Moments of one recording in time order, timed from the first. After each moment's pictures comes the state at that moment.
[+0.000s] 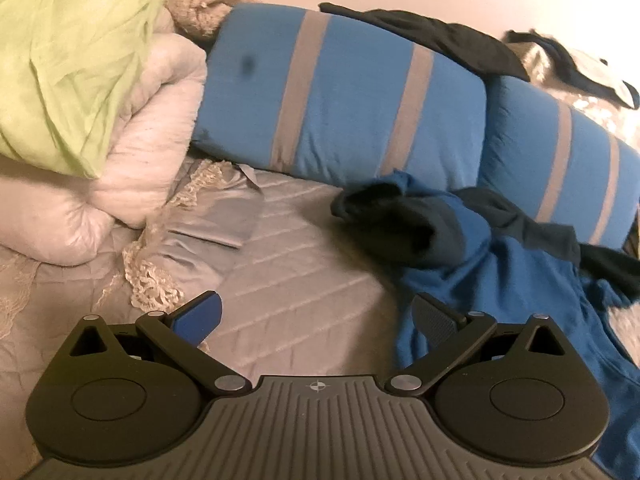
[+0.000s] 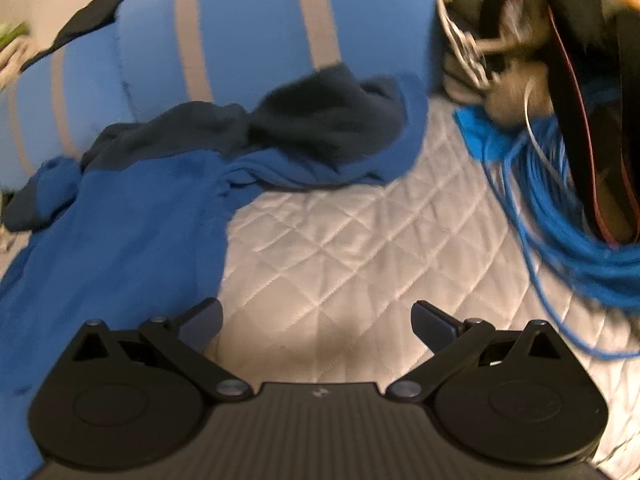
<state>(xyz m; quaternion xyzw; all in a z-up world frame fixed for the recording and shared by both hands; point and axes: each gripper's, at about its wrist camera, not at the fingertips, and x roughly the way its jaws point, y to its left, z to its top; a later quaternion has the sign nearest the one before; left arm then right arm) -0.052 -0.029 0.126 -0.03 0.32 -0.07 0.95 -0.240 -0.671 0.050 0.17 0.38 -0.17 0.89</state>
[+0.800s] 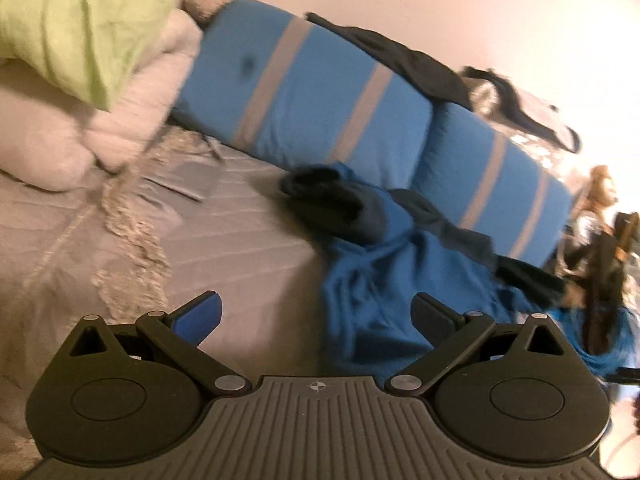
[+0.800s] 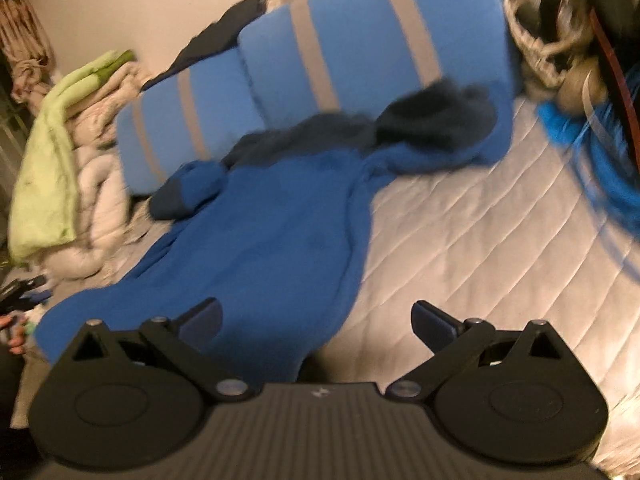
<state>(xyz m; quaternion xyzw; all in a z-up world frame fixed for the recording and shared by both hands) -0.134 -0.004 0.128 -0.14 0.31 -0.15 0.93 -0.332 -0.617 0.077 0.26 0.33 0.00 0.91</state>
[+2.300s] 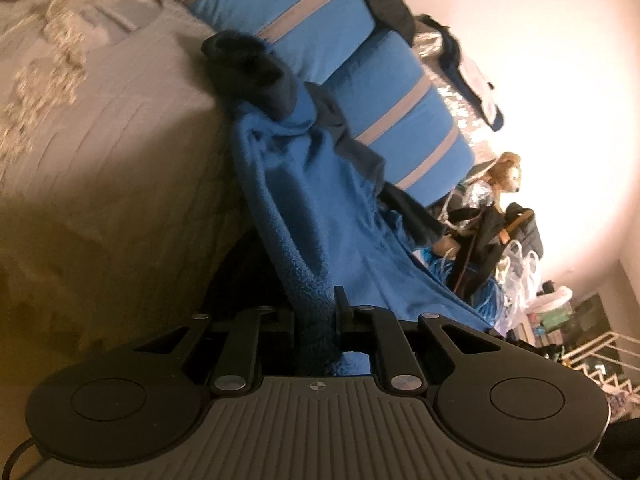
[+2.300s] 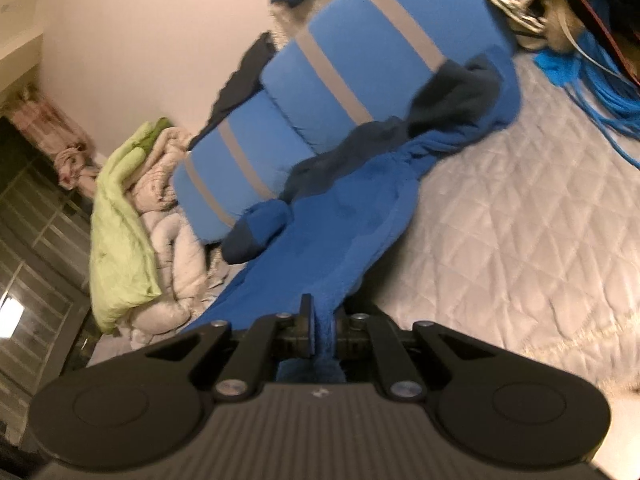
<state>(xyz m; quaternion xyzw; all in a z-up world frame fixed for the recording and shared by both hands) -0.202 -0.024 0.100 -0.31 0.42 -0.27 0.81 -0.402 -0.620 0.086 0.41 0.26 0.03 0.88</state>
